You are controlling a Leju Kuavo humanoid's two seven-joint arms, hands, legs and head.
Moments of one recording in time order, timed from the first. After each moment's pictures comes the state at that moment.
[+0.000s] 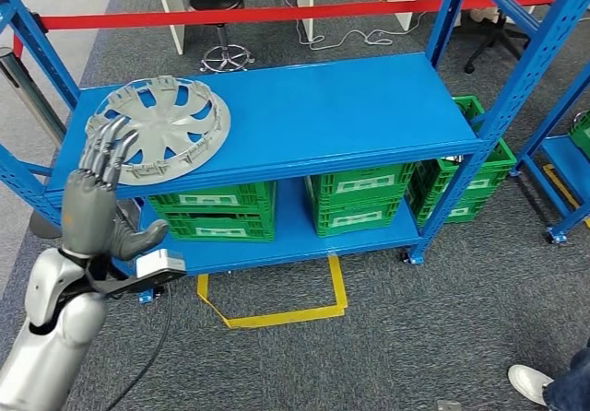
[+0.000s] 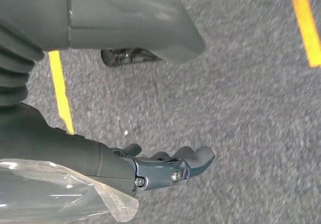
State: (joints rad) left arm -0.23 0.20 -0.27 -1.68 -1.02 0.38 -0.36; right arm -0.06 0.13 -1.20 -0.26 0.96 -0.09 -0.48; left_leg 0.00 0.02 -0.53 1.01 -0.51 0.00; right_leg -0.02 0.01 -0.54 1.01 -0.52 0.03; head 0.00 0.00
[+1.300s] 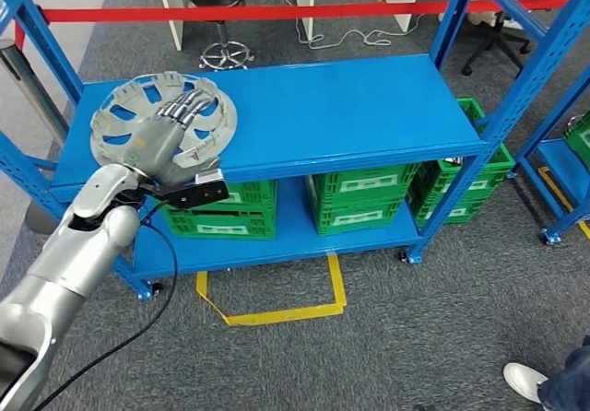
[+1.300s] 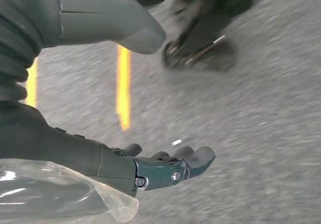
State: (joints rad) left arm -0.73 0.18 -0.51 -1.02 -0.99 0.17 -0.25; right arm -0.06 0.09 -1.14 -0.23 1.16 -0.05 -0.18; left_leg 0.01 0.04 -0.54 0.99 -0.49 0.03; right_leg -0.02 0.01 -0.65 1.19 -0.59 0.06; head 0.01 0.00
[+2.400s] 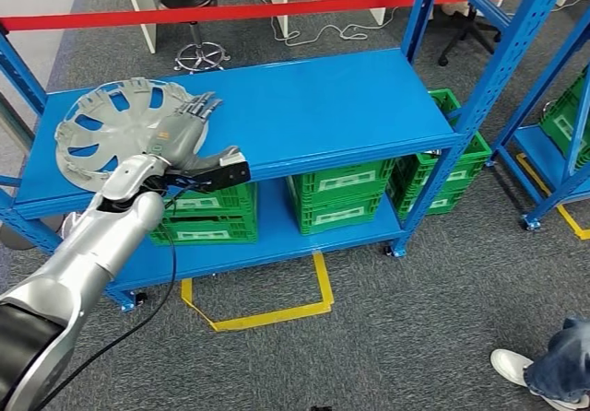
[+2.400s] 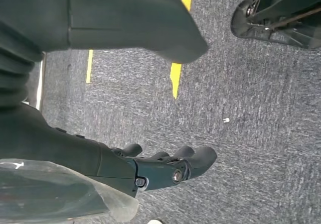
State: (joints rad) left arm -0.87 0.06 -0.54 -0.73 -1.02 0.17 -0.15; right arm -0.05 0.05 -1.04 -0.22 1.33 -0.06 -0.02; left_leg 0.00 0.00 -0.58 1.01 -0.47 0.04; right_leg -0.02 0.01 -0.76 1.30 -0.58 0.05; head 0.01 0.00
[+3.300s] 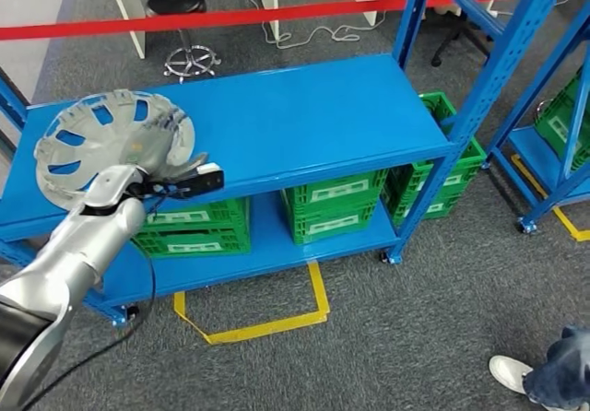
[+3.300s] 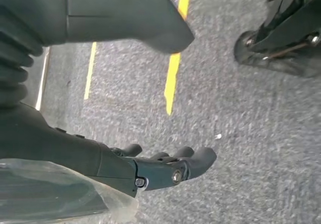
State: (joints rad) left arm -0.89 0.11 -0.52 -0.56 -1.07 0.22 -0.06; right arm -0.04 0.07 -1.04 -0.21 1.31 0.00 -0.02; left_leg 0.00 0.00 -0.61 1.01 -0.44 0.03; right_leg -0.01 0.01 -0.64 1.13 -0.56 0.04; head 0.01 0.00
